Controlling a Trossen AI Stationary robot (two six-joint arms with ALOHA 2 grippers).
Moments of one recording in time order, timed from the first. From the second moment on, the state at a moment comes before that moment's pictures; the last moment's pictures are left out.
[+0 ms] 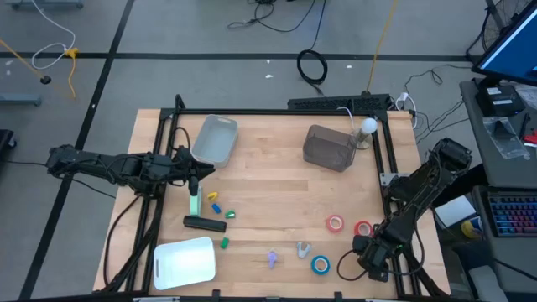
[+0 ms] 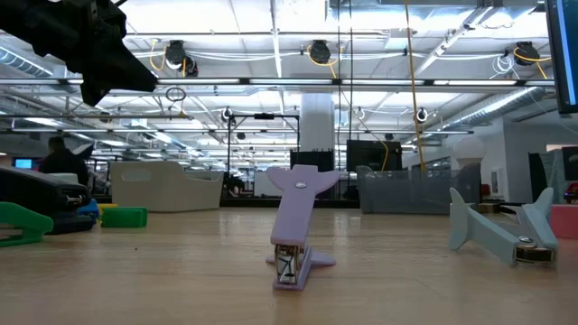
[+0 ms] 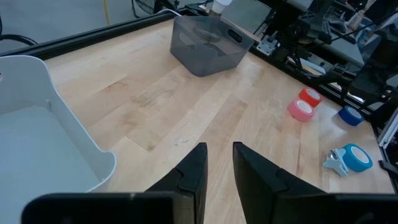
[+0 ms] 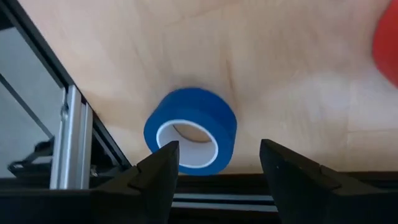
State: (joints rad) left arm -0.13 0.52 0.41 -0.29 -0.37 -0.56; right arm 0.94 1.45 0.79 -0.71 -0.37 1.26
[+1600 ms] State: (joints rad) left arm -0.13 0.52 0.41 -0.29 -0.37 -0.56; right arm 0.95 1.49 0.68 -0.53 -0.48 1.18
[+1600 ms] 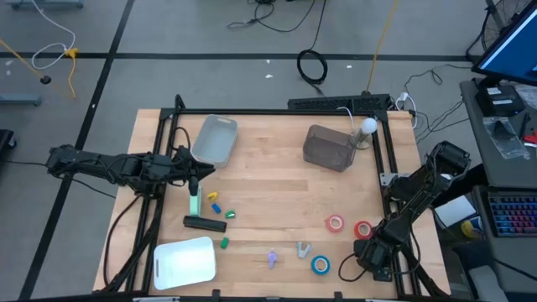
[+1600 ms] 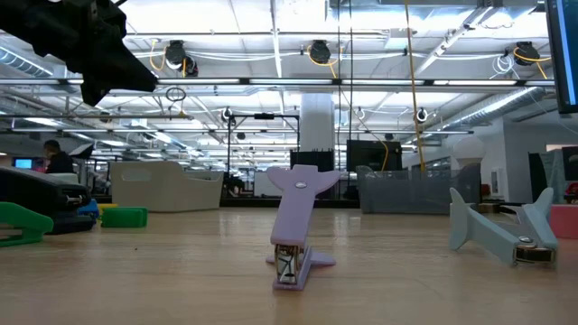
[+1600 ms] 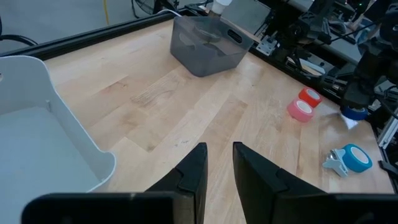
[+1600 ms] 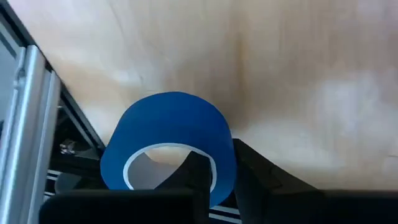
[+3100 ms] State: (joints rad) left arm -0.13 1.04 0.41 0.77 -0.11 -0.29; right arm 0.32 1.18 0.68 0.20 0.10 0.67
